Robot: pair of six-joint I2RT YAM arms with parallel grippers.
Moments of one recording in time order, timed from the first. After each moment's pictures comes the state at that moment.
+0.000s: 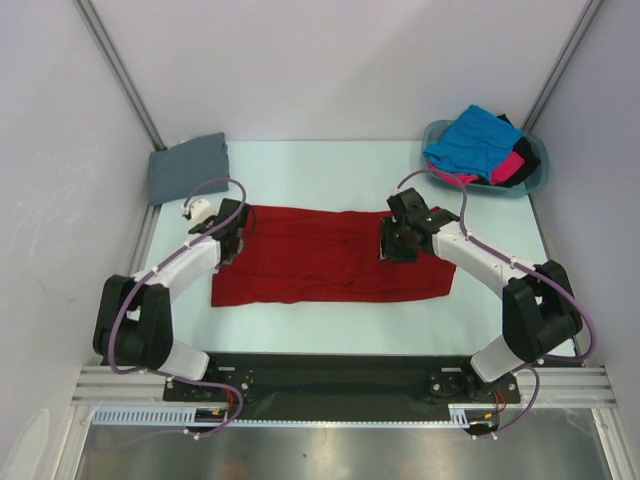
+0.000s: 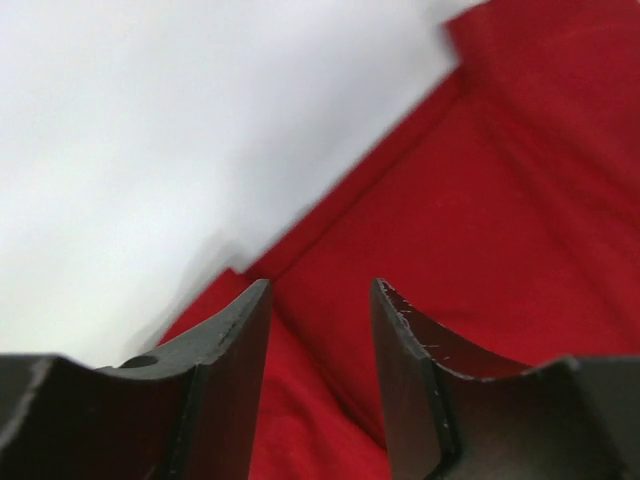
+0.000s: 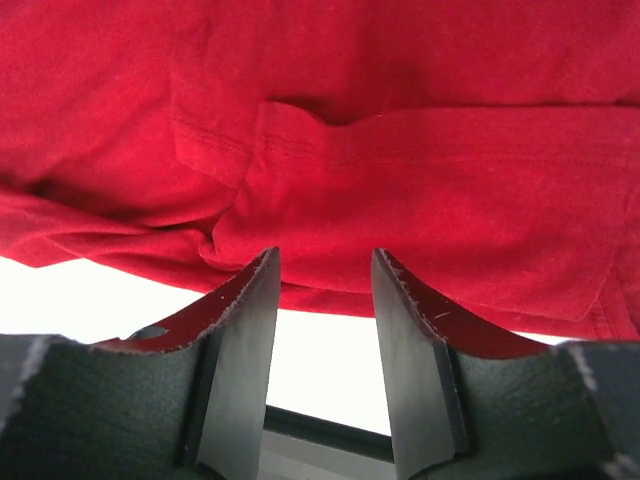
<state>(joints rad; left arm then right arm) -0.26 1.48 0.90 -0.56 -0.63 -0.94 0.51 1.54 1.10 -0.61 -0.01 0.50</state>
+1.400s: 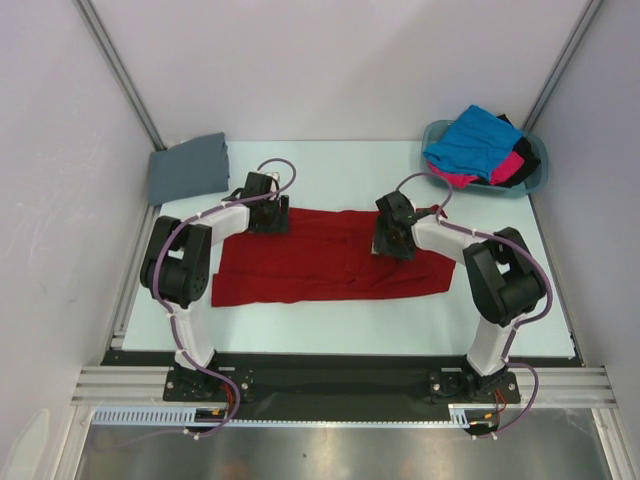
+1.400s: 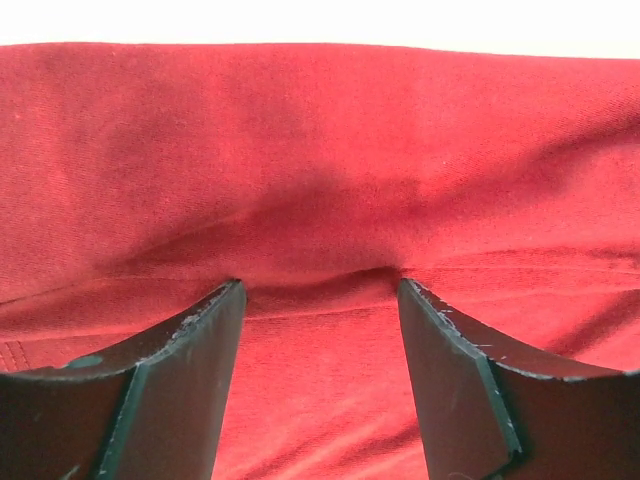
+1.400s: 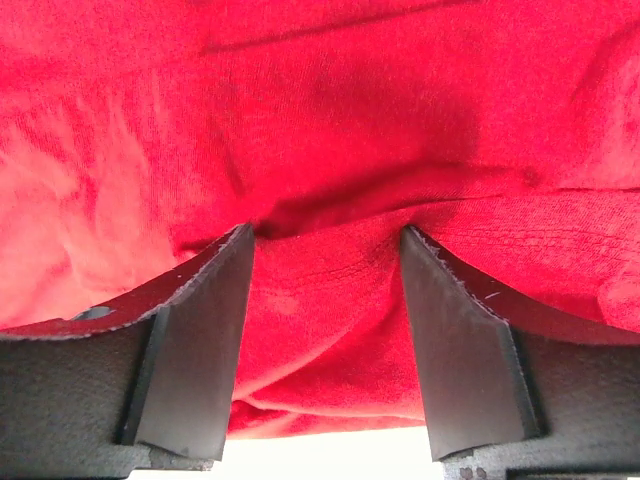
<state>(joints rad) -0.28 1.92 1.22 -0.25 0.03 -0.24 0.48 1.79 1.11 -0.42 0.16 0.60</state>
